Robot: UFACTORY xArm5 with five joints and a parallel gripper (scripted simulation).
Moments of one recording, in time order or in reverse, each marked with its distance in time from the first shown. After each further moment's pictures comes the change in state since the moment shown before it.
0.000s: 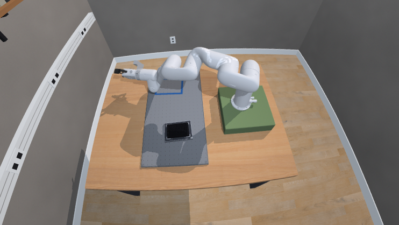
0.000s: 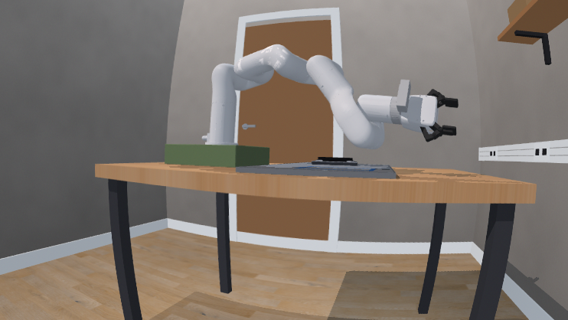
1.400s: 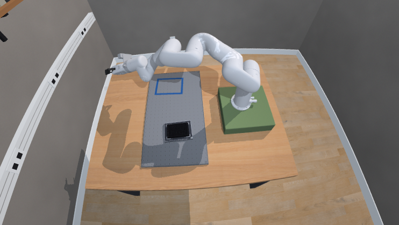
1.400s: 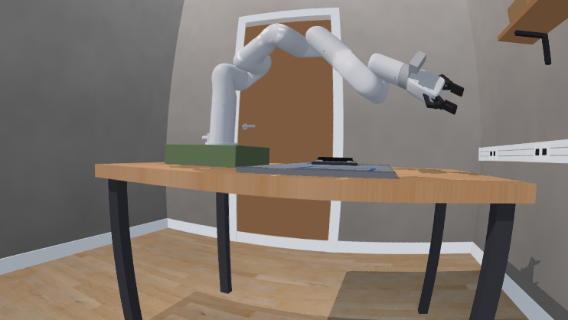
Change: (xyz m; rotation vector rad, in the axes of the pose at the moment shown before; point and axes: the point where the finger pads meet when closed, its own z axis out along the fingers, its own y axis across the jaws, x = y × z) arm -0.014 -0.071 0.005 -0.225 -0.233 -0.250
